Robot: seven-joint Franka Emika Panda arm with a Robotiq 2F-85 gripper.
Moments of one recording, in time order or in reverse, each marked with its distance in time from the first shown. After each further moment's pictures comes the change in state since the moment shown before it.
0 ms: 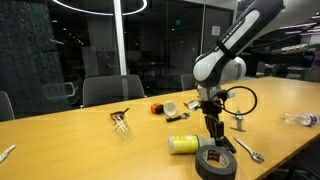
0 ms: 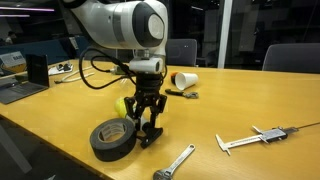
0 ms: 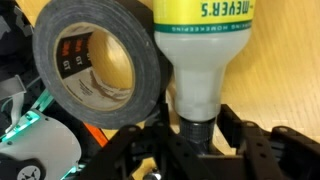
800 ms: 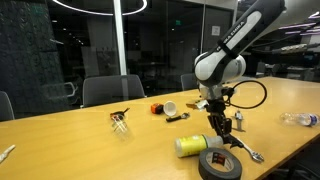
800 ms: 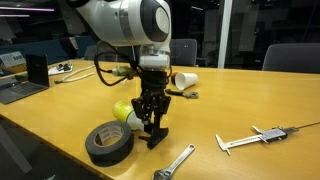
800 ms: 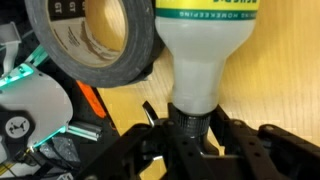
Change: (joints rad) arm 0.002 0.005 -0.028 0.038 -0.102 -0.105 -0.130
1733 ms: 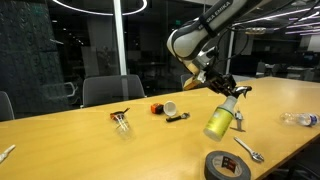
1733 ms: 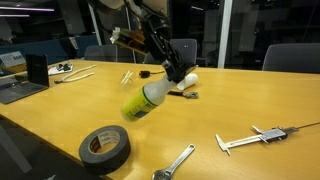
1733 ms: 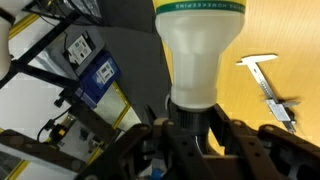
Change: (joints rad) arm 0.099 0.084 0.043 0.430 -0.449 -0.664 -0.063
